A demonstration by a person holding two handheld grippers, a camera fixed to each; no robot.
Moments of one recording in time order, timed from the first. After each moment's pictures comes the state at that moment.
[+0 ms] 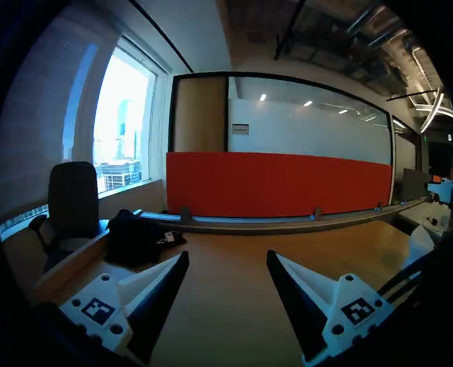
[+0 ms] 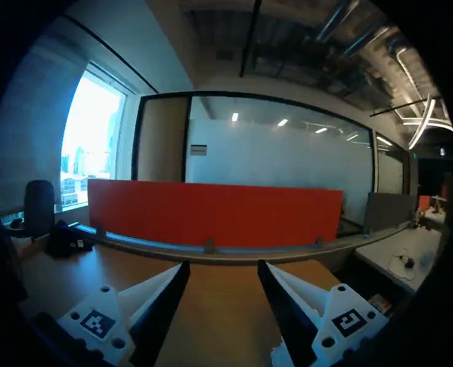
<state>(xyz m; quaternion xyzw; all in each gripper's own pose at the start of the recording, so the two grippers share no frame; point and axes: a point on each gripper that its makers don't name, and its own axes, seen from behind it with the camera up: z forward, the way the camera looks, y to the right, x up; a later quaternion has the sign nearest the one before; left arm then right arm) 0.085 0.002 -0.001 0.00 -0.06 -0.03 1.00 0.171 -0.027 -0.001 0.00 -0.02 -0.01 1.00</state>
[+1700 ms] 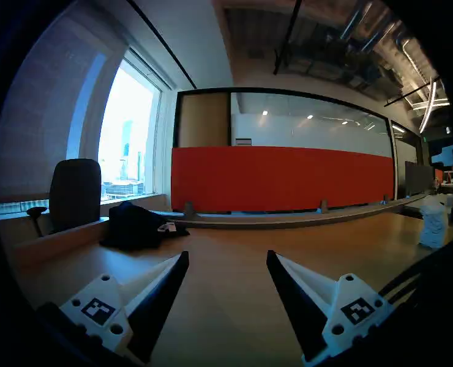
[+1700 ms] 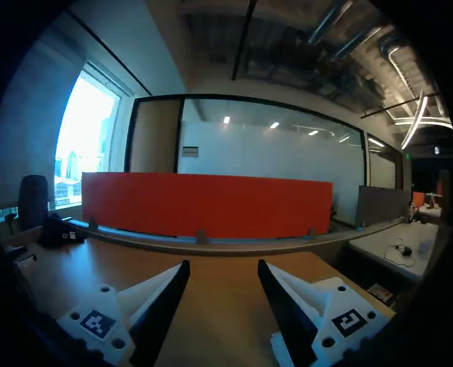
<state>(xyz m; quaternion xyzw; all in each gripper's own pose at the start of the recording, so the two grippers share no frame) -0.029 0.003 -0.002 0.01 0.01 -0.03 1.00 0.108 -0.015 -0.016 -0.02 -0.01 -0.01 1.00</state>
